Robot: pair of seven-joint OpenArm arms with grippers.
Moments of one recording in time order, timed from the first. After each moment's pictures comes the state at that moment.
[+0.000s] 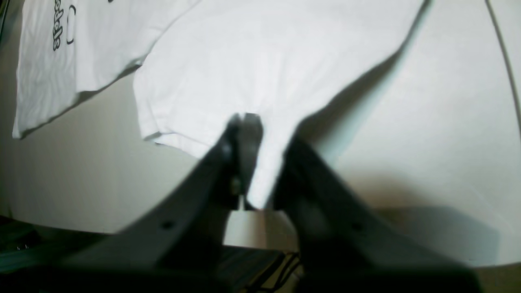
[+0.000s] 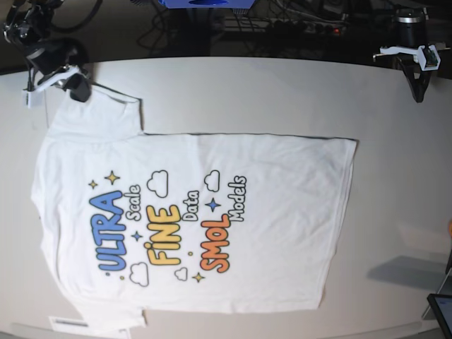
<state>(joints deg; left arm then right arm) 42.6 -10.5 -40.5 94.2 -8.3 -16.6 -19.6 -26.8 0.4 39.5 97.7 47.6 32.6 -54.9</state>
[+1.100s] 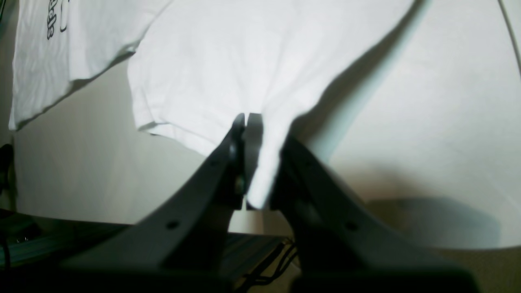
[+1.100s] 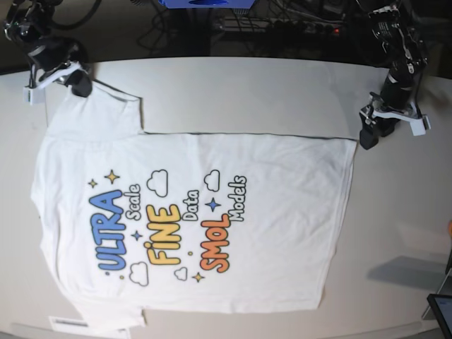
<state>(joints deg) 16.2 -14.6 -37.8 80.5 -48.5 -24.8 35.3 -27.8 0.5 39.1 97.7 47.6 32.7 -55.5</state>
